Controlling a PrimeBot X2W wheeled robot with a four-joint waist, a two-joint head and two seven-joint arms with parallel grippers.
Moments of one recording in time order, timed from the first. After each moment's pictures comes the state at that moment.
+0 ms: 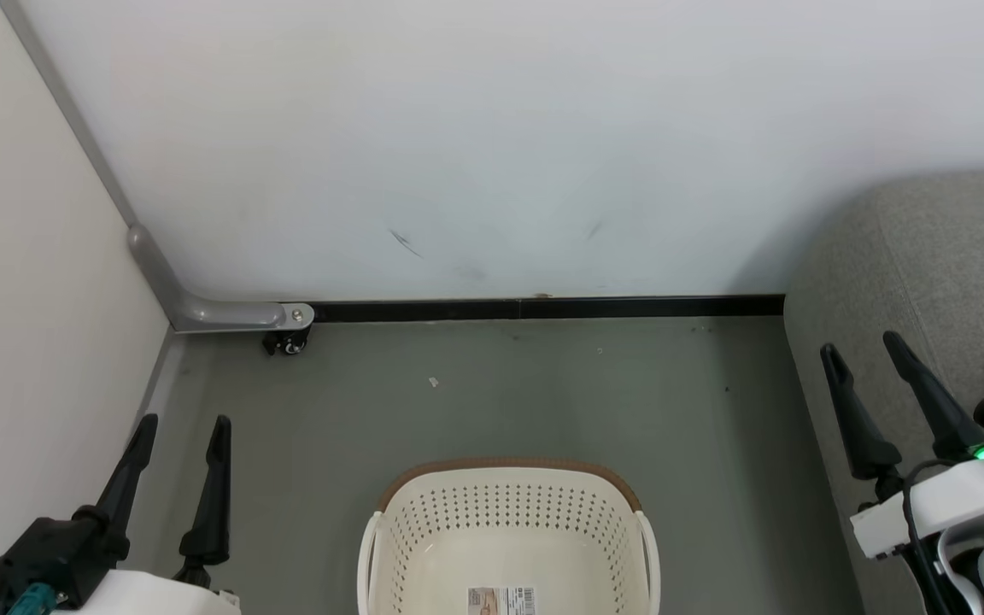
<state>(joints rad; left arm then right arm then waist) -0.01 0.36 -0.29 -0.09 -0.60 0.21 -0.25 -0.11 -0.25 0.07 0.10 0.31 0.12 -0.25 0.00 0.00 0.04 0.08</state>
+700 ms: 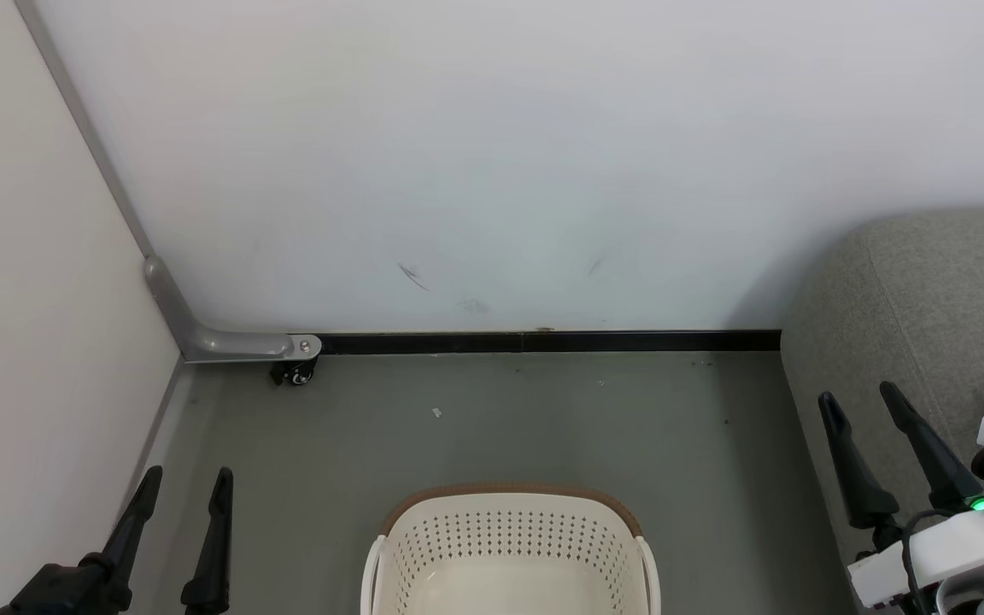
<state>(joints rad) 0.08 0.32 -0.24 -0.06 -0.54 0.15 -0.25 0.00 -0.22 0.05 0.04 0.31 0.12 -0.25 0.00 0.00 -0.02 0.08</state>
